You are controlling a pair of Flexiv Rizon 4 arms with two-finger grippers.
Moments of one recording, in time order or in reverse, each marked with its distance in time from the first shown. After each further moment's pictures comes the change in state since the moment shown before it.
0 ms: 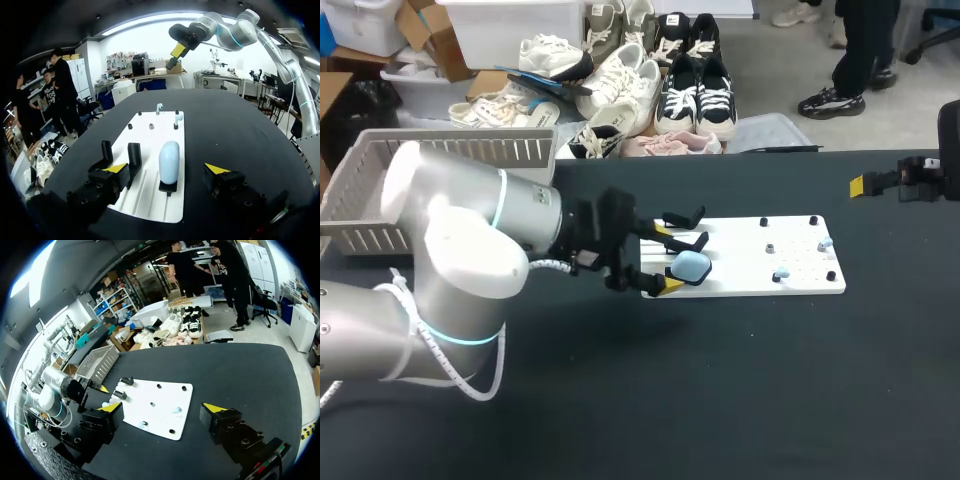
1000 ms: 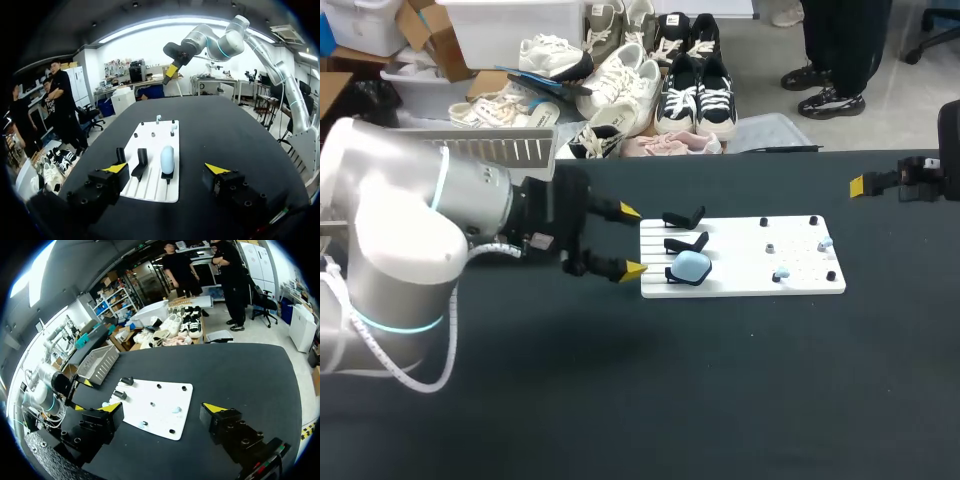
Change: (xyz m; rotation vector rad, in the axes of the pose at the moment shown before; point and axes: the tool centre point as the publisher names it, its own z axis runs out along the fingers) left arm -0.013 -0.002 -0.065 0.000 -0.032 0.054; right arm 0.000 0.000 0.000 0.000 0.000 0.000
